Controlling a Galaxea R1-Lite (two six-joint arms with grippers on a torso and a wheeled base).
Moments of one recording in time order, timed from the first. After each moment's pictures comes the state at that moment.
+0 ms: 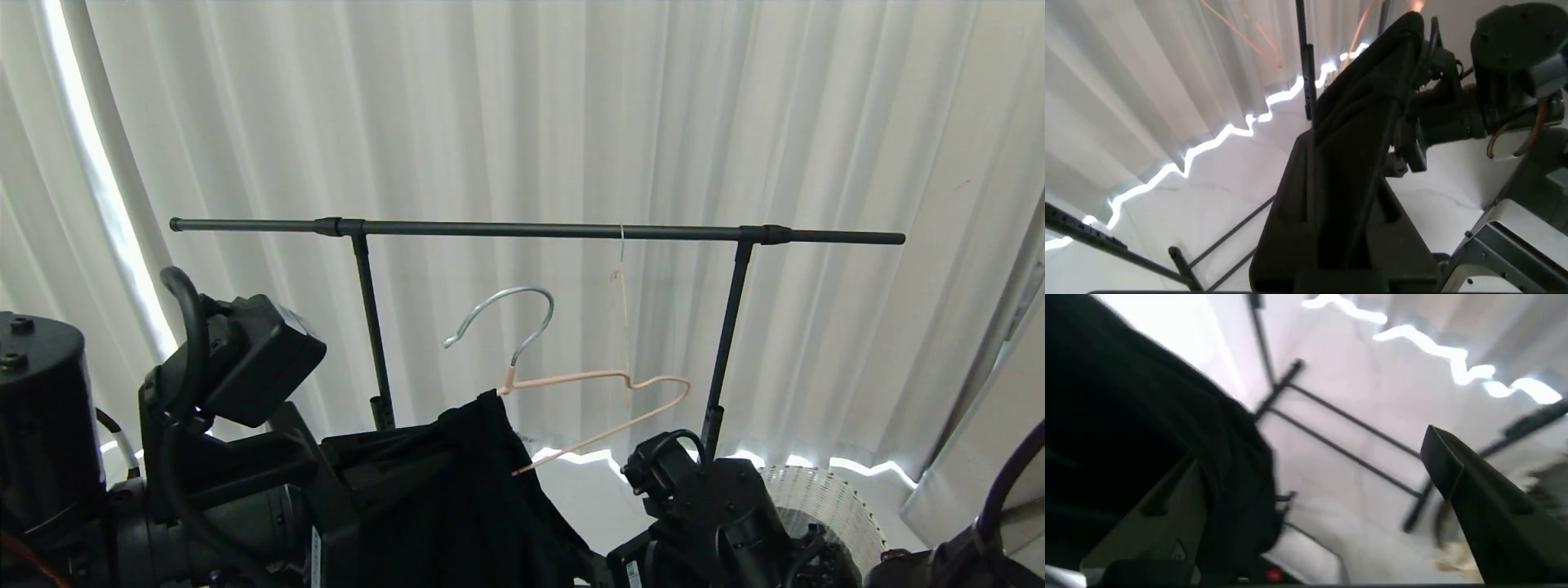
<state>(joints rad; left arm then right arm) -0.73 1.22 -0.58 -0.29 -0.11 0.03 1.01 1.94 -0.53 -0.81 -0.26 0.36</state>
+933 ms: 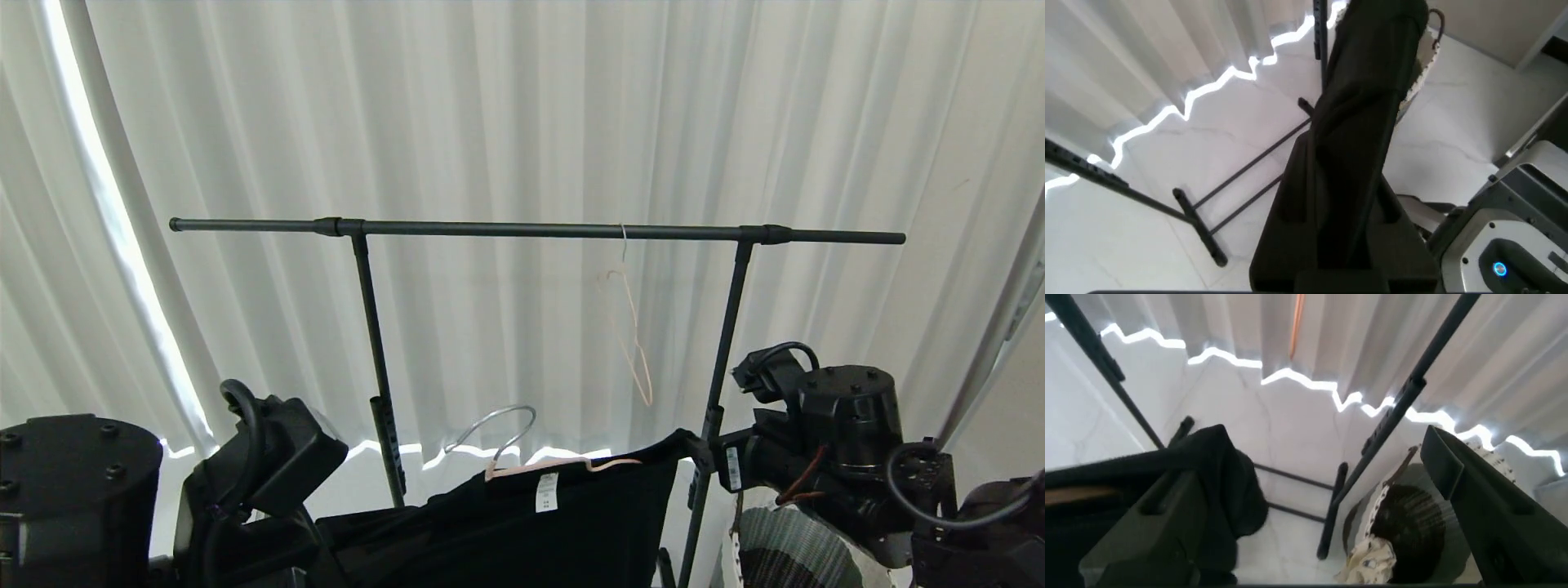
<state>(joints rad) -0.71 1.23 -0.42 -0.29 -0.10 0.03 0.66 1.79 -0.51 -0.82 -0.33 0.15</state>
